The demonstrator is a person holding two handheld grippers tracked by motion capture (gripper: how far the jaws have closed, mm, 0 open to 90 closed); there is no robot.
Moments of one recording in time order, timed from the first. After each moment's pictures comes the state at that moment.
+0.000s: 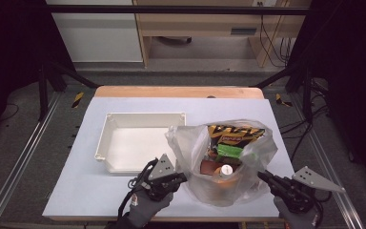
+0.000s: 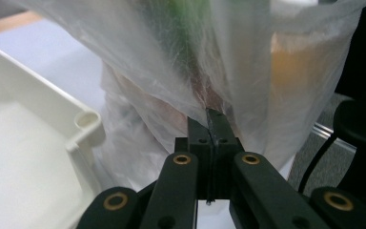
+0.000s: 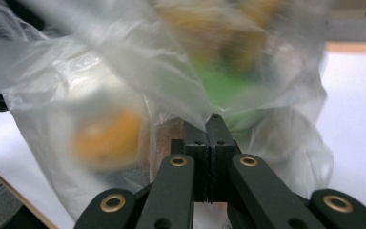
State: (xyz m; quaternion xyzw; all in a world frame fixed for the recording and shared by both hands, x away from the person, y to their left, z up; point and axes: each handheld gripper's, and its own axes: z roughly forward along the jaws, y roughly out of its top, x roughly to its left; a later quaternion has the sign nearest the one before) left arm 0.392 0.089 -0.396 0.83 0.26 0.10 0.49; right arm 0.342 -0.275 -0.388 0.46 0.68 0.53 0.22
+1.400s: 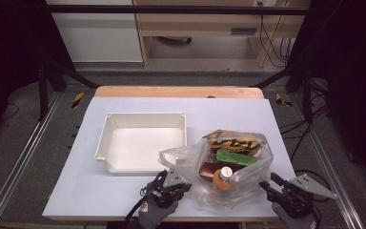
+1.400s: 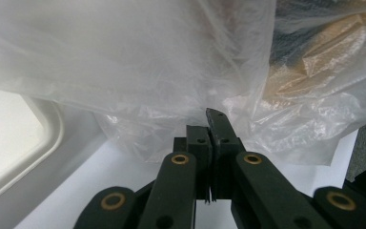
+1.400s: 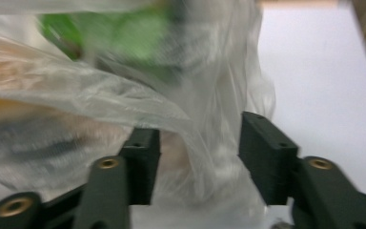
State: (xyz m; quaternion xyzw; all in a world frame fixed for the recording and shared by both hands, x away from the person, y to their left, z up) left arm 0.403 0.076 -0.472 0.86 0.27 0.11 0.42; right arm 0.343 -0.290 -0.429 0.52 0.67 0.46 0.25
